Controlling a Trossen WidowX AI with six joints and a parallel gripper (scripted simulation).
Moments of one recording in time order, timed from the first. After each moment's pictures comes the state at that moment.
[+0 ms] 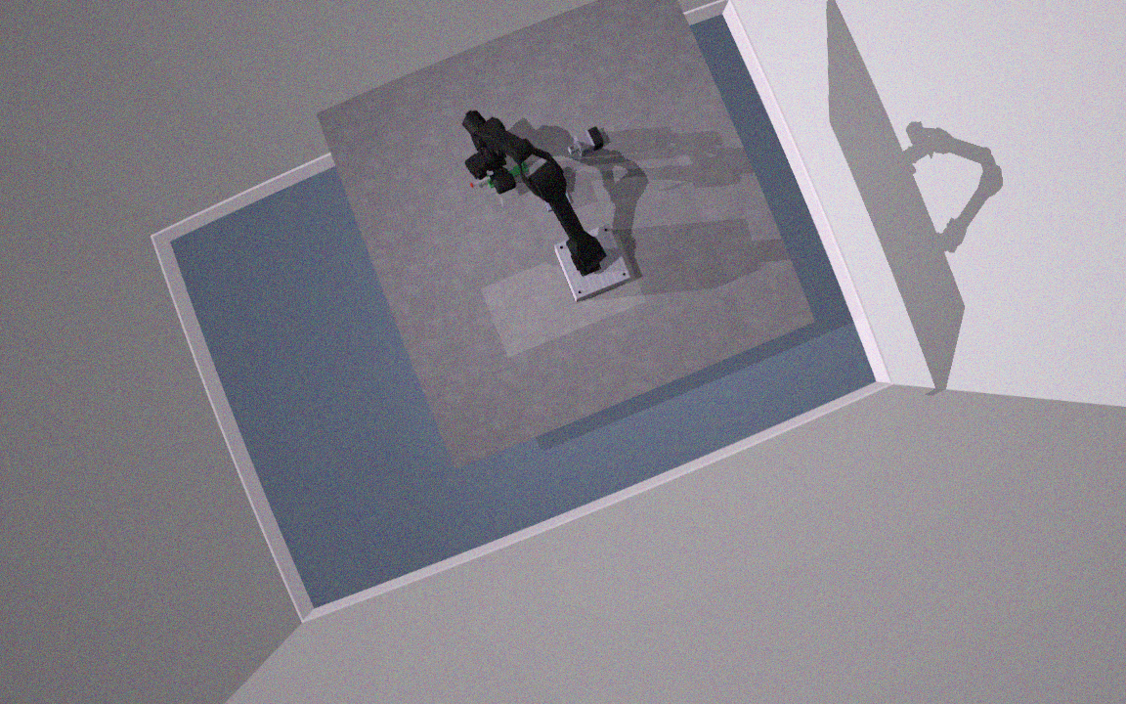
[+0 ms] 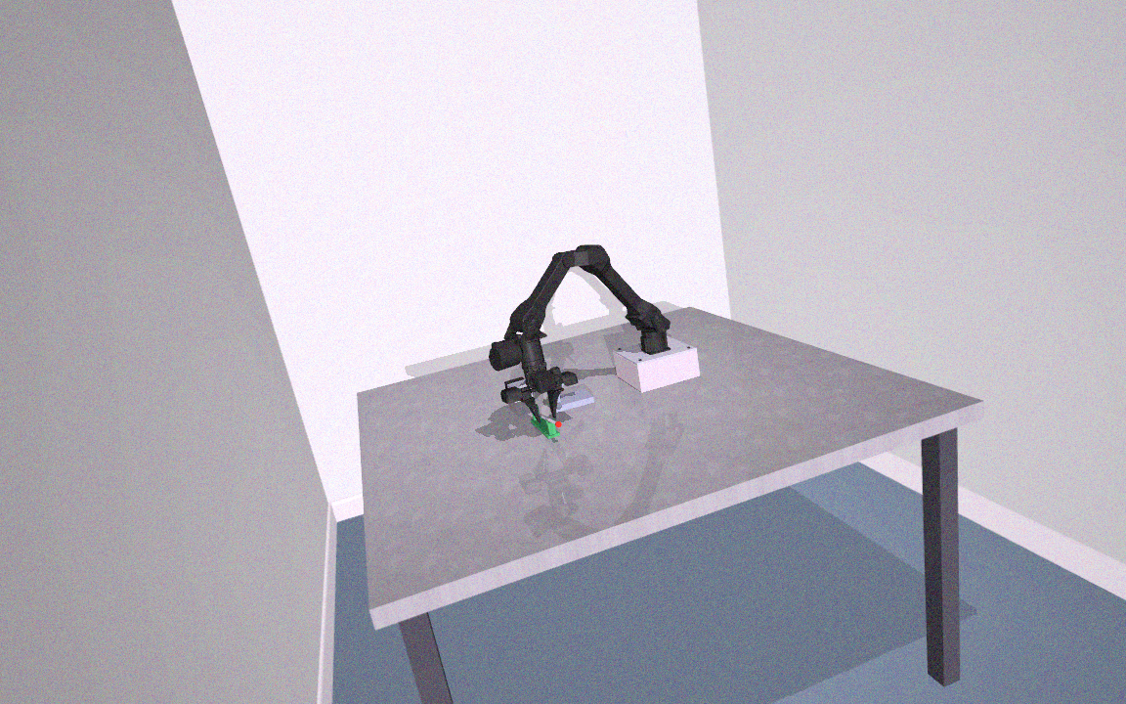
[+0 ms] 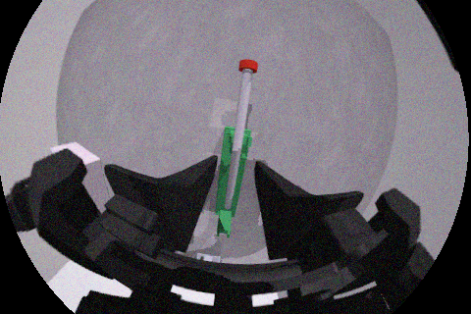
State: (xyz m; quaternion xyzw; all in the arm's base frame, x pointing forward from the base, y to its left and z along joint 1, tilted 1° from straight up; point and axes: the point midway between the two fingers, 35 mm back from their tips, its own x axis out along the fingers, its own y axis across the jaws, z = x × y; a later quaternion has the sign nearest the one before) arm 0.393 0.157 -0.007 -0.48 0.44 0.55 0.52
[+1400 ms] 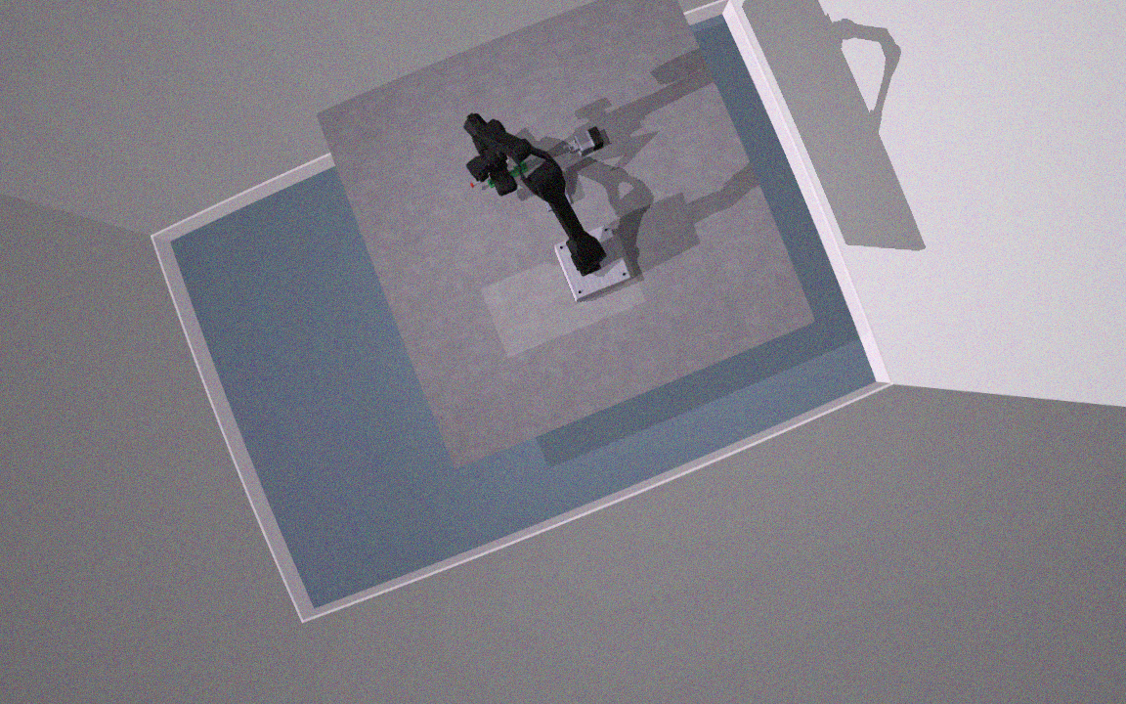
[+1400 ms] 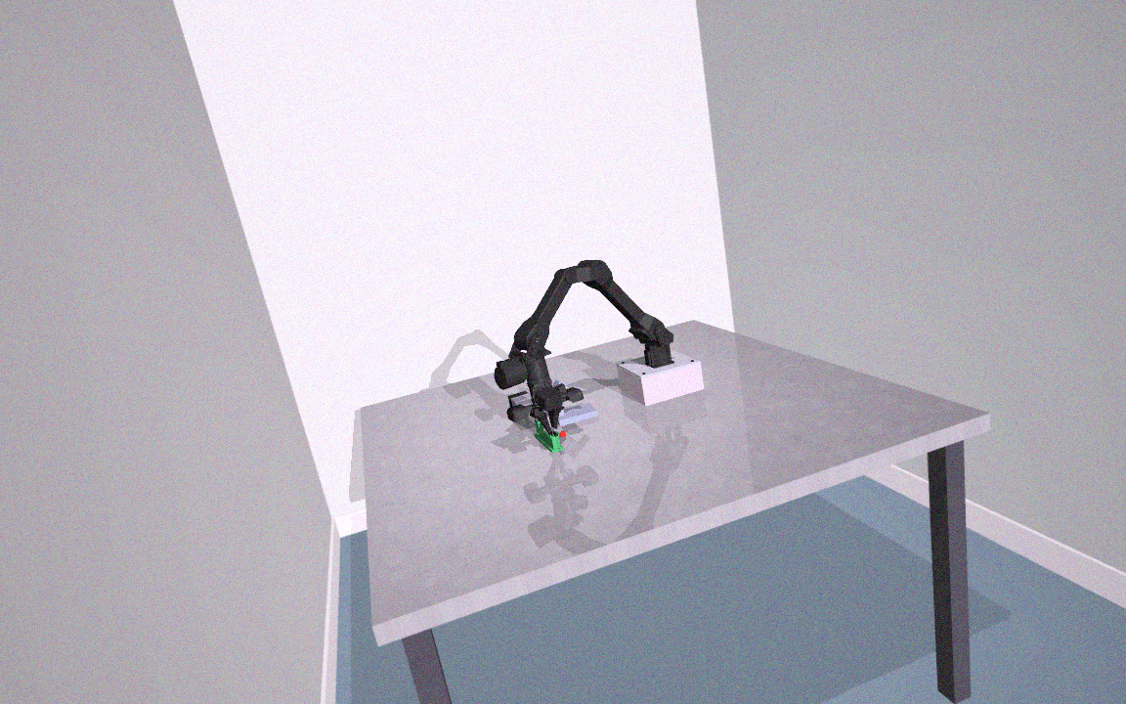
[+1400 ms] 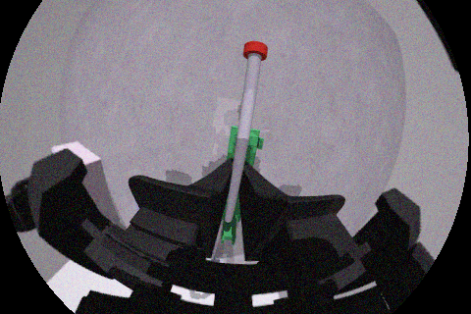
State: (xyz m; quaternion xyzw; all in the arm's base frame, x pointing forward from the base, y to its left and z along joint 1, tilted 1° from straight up) arm 0.387 0.155 -0.018 -0.48 0.45 0.55 0.52
